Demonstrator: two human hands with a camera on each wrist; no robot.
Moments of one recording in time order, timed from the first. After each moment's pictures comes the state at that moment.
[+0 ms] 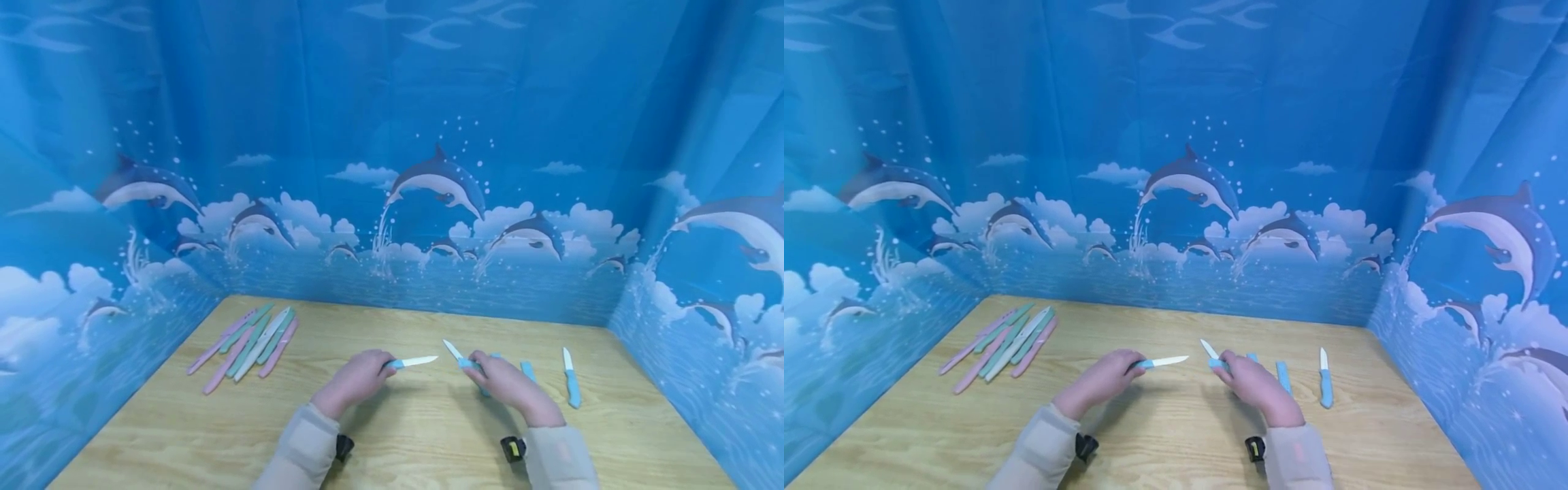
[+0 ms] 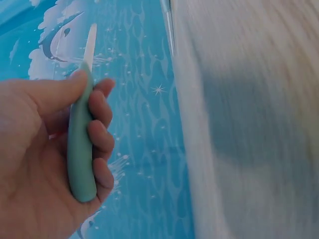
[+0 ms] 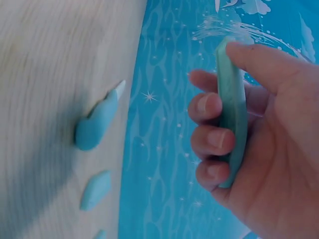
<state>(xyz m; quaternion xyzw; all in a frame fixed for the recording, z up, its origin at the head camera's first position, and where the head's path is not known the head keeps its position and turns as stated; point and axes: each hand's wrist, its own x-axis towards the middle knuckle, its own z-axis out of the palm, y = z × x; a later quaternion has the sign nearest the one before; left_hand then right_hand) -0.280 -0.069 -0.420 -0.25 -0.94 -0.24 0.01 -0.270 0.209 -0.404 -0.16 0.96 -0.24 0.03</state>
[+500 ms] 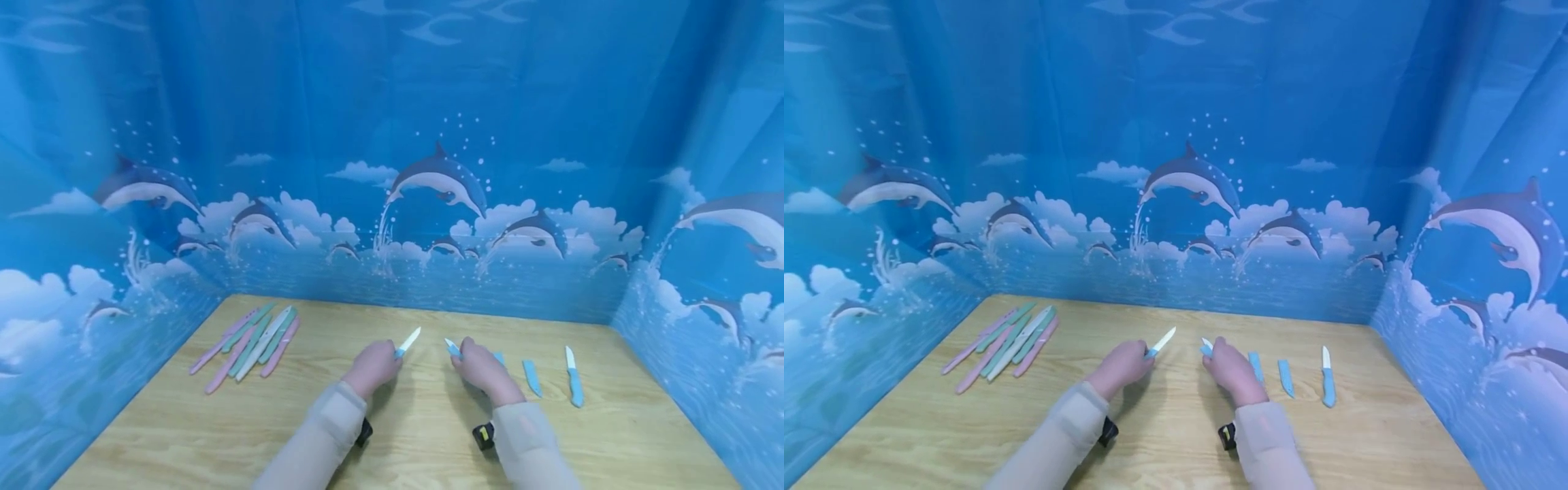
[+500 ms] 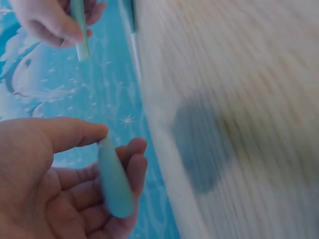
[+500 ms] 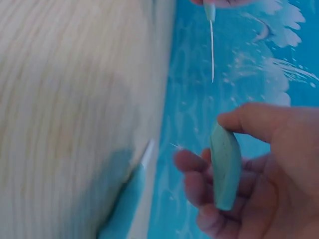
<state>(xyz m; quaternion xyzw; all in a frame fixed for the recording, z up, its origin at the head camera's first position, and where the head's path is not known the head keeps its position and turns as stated) -0.306 -0.039 -0.421 -0.11 -0.97 -0.22 0.00 -0.302 0.175 -0.414 -0.06 0.97 -0.23 0.03</state>
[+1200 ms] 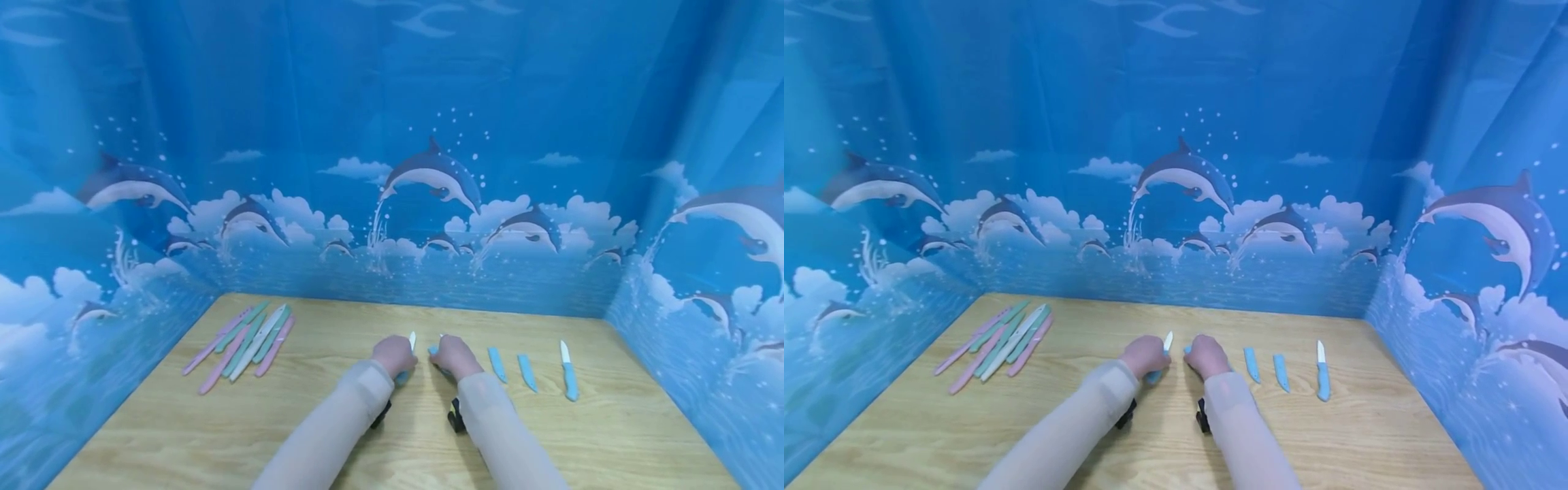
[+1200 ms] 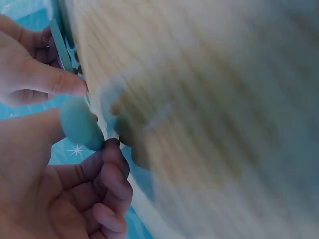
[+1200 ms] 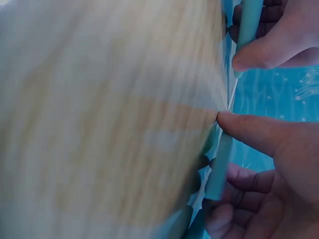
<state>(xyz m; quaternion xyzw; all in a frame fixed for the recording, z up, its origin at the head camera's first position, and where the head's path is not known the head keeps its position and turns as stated) -0.338 0.004 -0.431 -0.08 -0.99 -0.11 -0.07 -0.349 0.144 -0.447 0.01 0.97 -0.22 0.08</state>
